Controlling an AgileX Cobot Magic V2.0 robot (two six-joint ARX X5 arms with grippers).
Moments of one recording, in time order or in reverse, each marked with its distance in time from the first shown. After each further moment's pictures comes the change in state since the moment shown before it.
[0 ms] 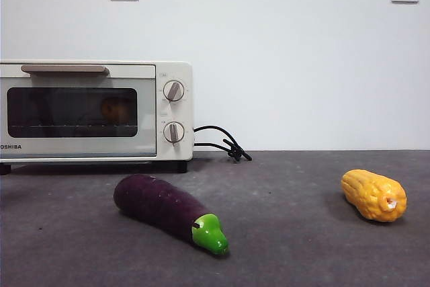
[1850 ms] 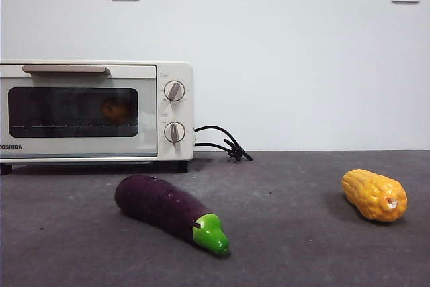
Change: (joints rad) left arm 0.052 -0.404 -0.387 -0.220 -0.062 -0.120; right arm 0.000 0.000 0.000 0.000 0.000 0.000
